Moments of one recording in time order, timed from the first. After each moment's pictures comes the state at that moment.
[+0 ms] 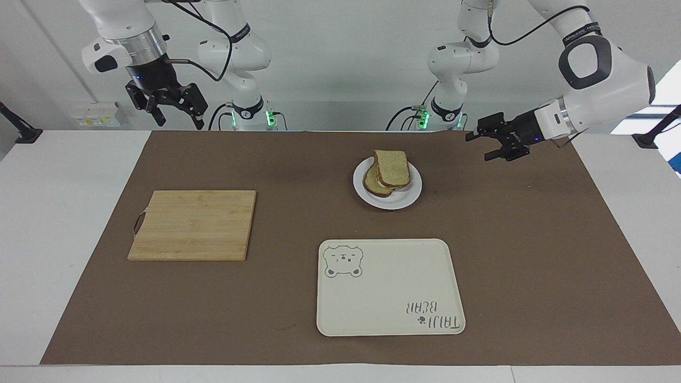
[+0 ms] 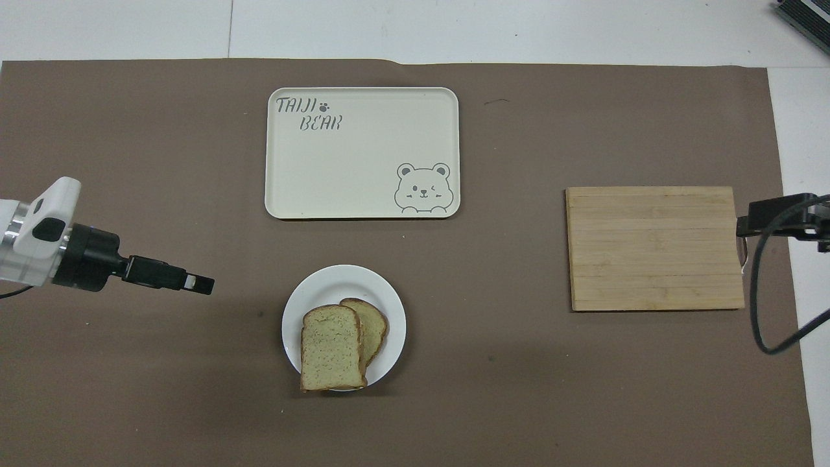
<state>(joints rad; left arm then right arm) 0.11 -0.03 -0.03 -2.08 -0.79 1.59 0.55 0.03 -0.11 -0.04 -1.56 0.02 1.49 0.17</state>
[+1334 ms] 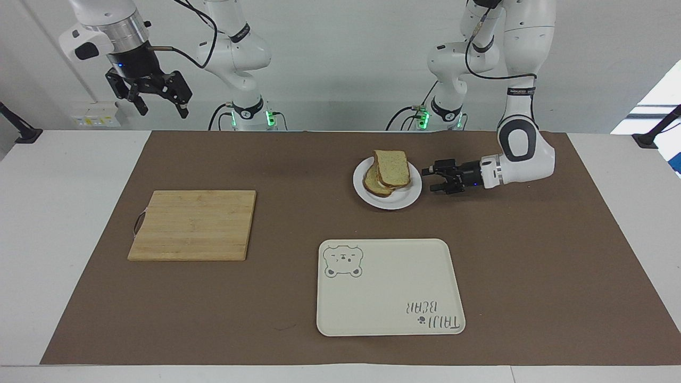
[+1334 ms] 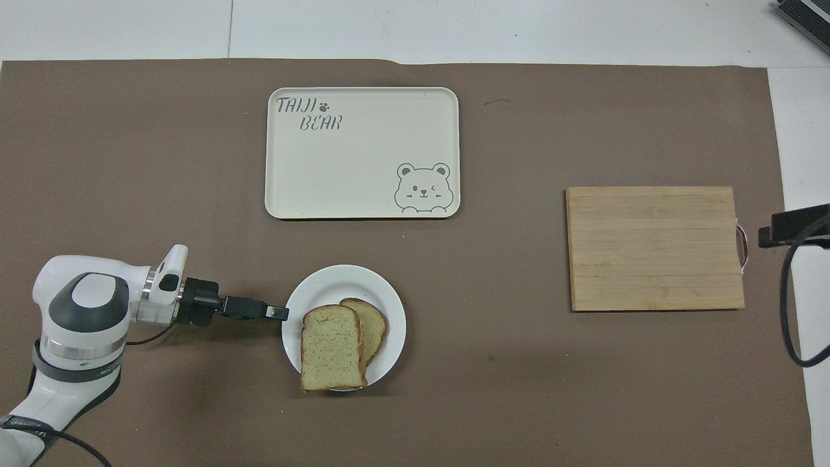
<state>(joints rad) 0.05 0.17 -0.04 -2.37 -1.11 1.81 0.86 0.10 -0.10 -0.14 -1.55 0.00 1.45 0.11</state>
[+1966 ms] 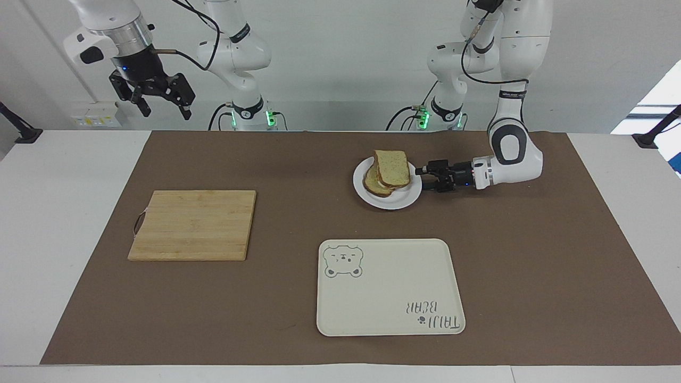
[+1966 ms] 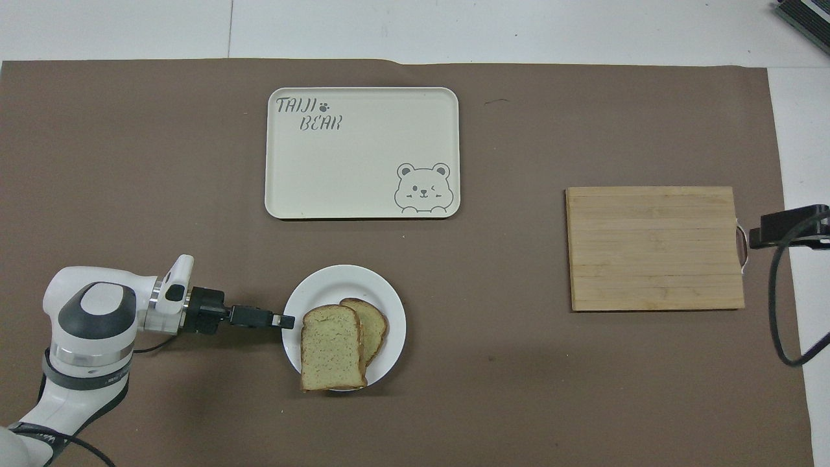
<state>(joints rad) 0.04 0.17 -0.04 -2.41 -1.14 1.82 0.91 0.09 -0.10 -0.11 -1.55 0.00 1.45 0.11</state>
